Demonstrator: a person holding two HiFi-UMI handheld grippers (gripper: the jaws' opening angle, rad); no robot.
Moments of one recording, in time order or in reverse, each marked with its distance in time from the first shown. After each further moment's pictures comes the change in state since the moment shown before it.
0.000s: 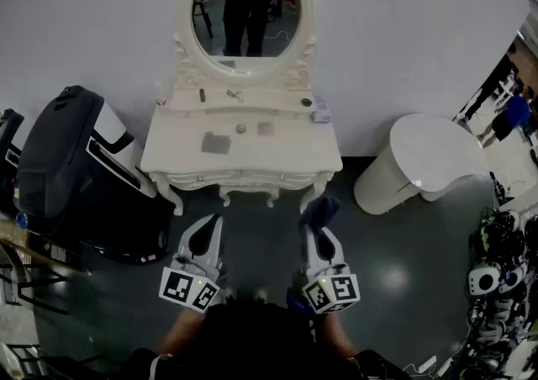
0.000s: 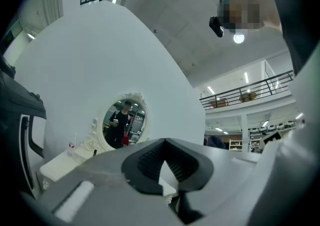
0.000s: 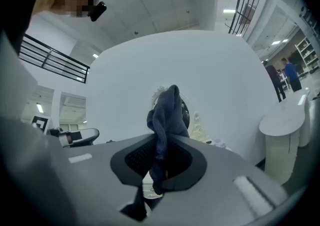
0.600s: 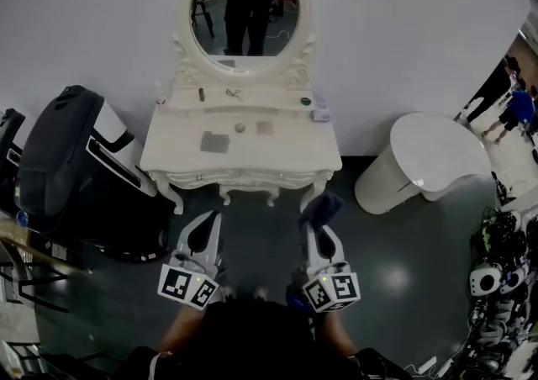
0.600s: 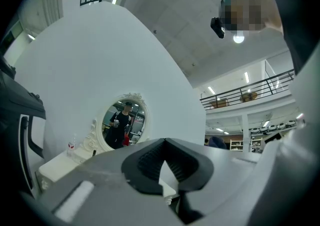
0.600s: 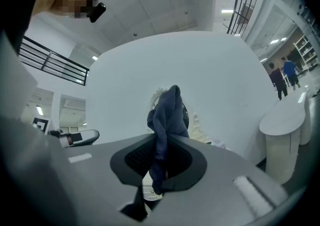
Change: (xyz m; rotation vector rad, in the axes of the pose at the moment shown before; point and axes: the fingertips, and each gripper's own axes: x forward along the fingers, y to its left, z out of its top) left arm 0.008 -0.006 0.000 0.001 -0.007 0.006; right arm -0.002 -0.011 0.005 0.019 -0.016 0.001
